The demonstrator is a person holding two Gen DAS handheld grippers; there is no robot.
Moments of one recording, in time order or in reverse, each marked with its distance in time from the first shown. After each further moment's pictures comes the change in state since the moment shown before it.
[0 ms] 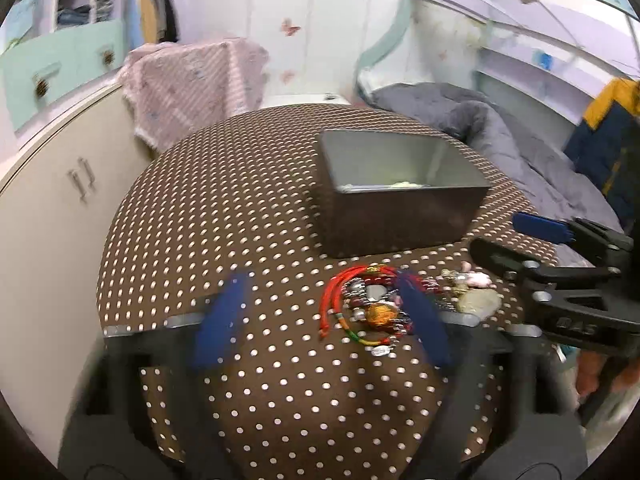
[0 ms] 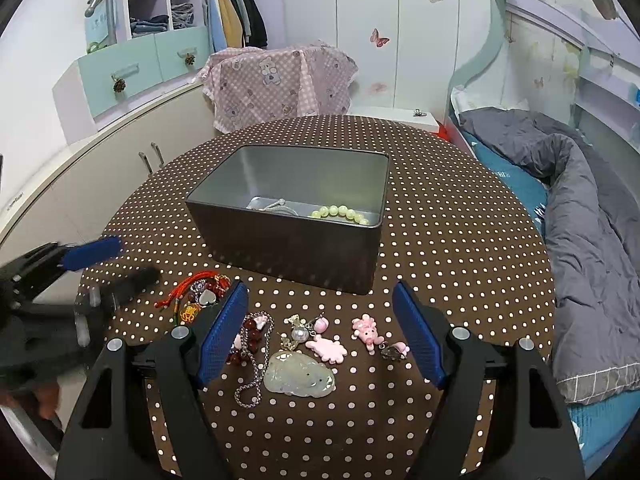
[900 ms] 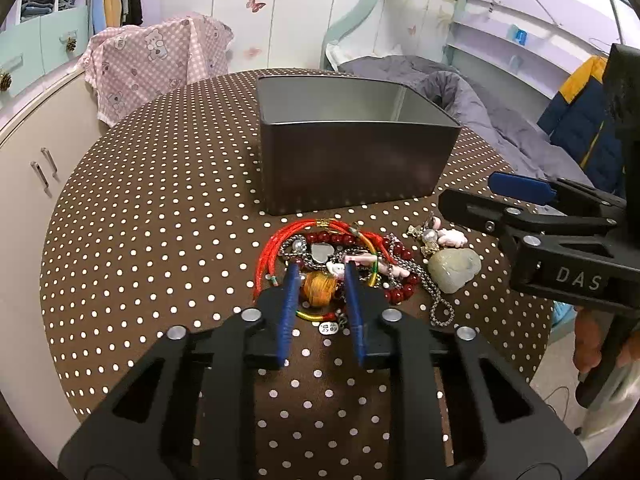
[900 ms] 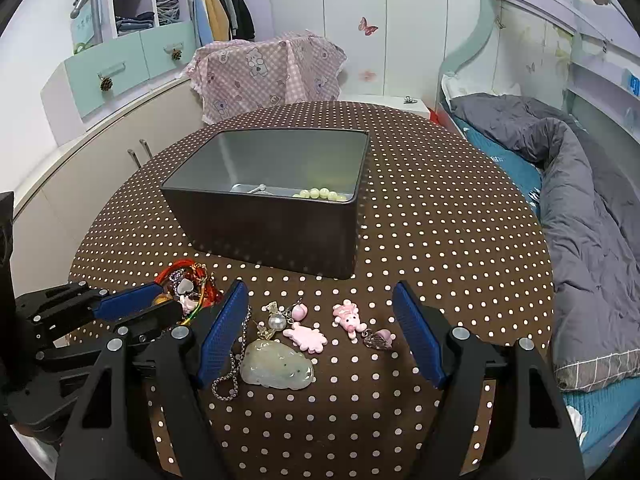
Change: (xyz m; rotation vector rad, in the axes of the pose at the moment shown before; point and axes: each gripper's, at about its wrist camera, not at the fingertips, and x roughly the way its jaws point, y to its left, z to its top) left arm 0.029 -0.033 -0.018 0.057 0.093 -0.109; right arm 0.007 -0.012 -0.006 0.035 0.032 -0.016
